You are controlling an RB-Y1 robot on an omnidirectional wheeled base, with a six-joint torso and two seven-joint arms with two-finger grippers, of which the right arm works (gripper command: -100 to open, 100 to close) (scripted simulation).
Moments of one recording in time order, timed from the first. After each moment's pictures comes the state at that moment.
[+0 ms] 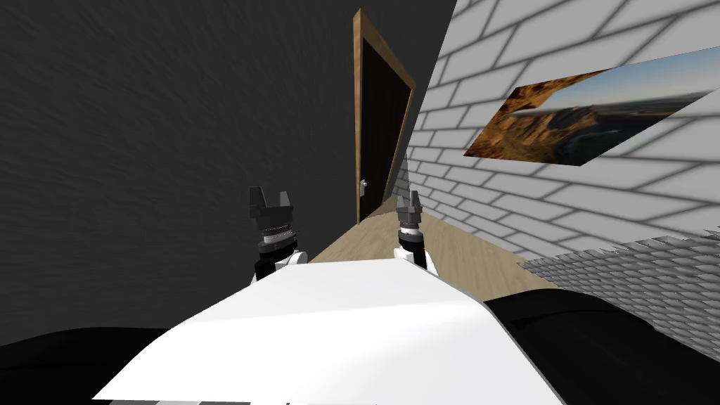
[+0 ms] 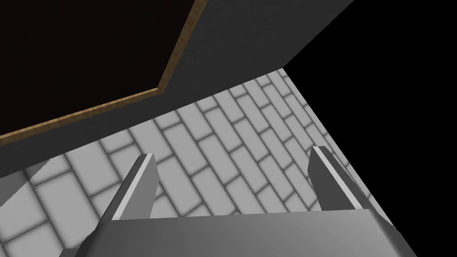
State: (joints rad) arm 0.50 -0.01 0.07 -2.23 0.12 -0.58 -0.15
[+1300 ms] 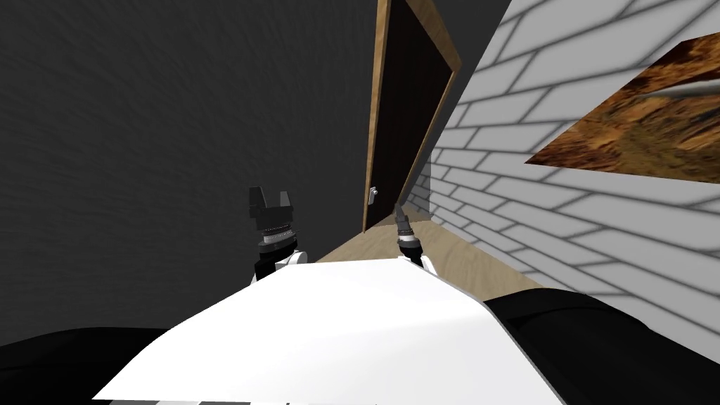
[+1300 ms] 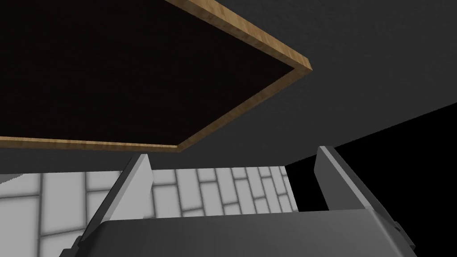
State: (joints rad) arm 0.55 -0.05 0.02 -2.10 0.33 -0.61 0.10
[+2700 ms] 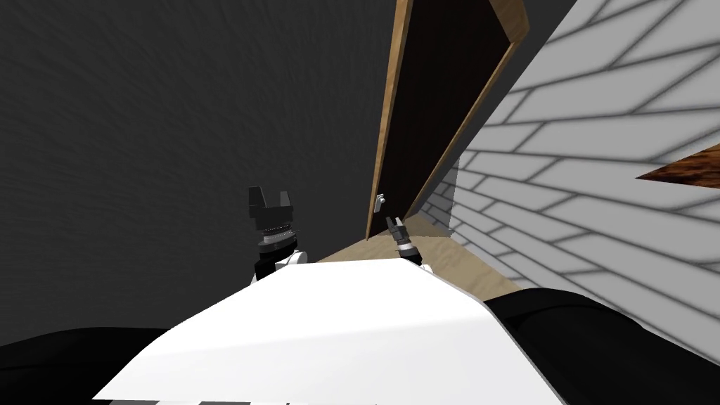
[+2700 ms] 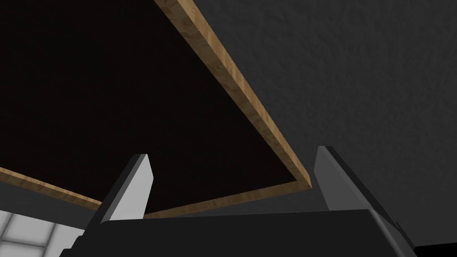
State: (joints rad) arm 0.61 -0.05 -0.03 -1.96 0.54 -0.65 0.36
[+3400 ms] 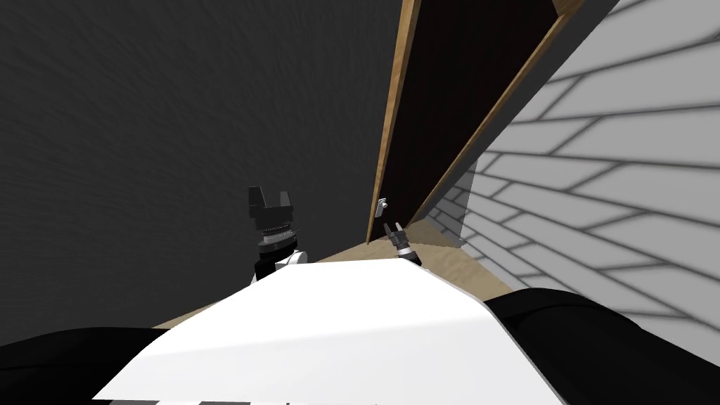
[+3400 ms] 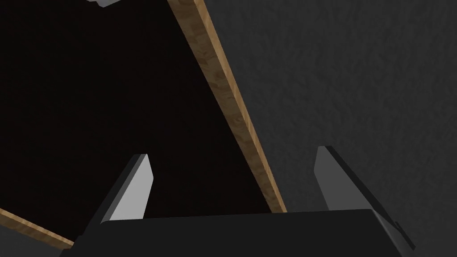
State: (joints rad) arm 0.64 -0.04 -0.06 -1.89 0.65 -0.67 0.49
